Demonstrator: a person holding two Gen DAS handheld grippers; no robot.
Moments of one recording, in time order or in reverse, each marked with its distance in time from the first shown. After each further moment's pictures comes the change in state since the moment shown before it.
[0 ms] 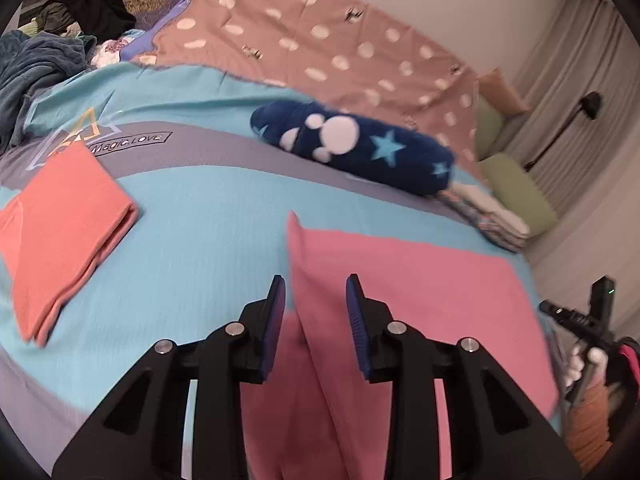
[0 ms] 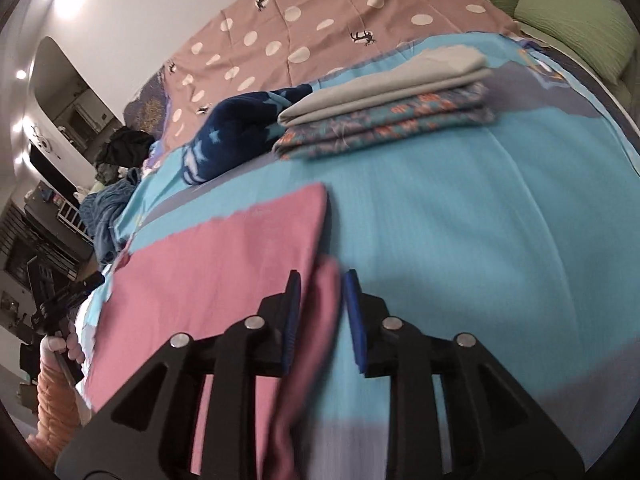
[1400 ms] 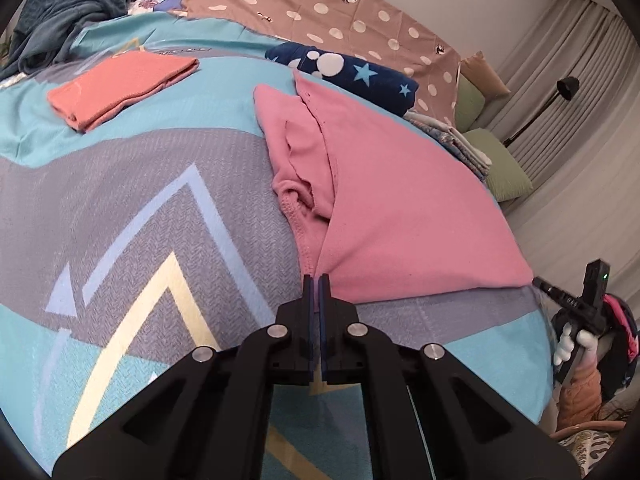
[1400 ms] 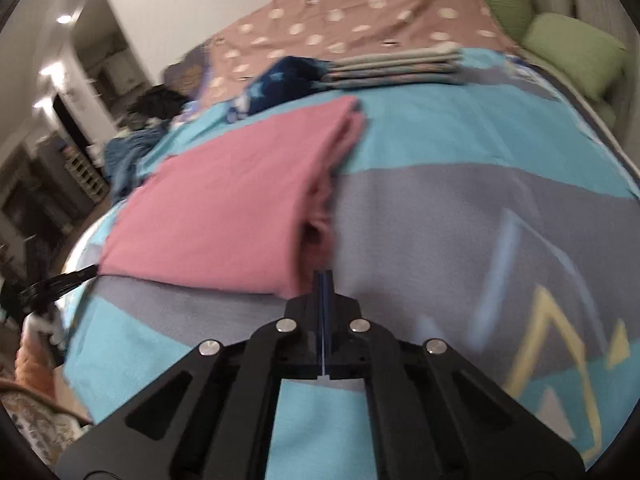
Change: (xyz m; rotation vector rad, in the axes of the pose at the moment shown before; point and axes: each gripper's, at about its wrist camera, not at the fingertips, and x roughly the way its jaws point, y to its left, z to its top) left arm -0.086 0.000 -0.175 -0.061 0.059 -0.015; right arm -0.088 0.010 -0.133 -0.166 -0.016 -0.092
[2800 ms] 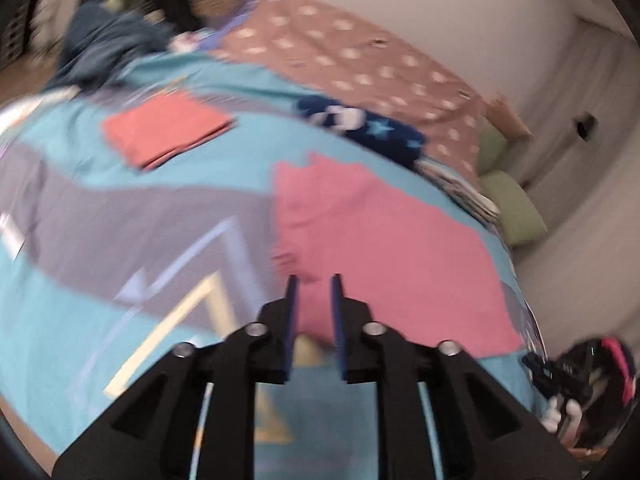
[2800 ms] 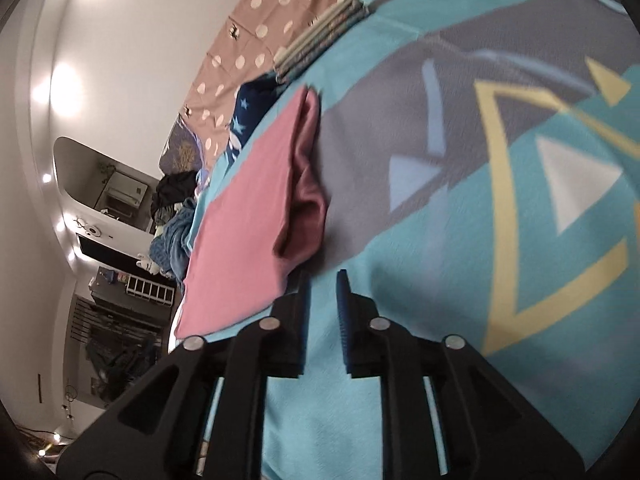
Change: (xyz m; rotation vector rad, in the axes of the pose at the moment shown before) left arm -0.082 -0.055 0.011 -0.013 -0.121 0.084; right arm -0.025 -0.024 -0.050 0.533 -0.022 0.285
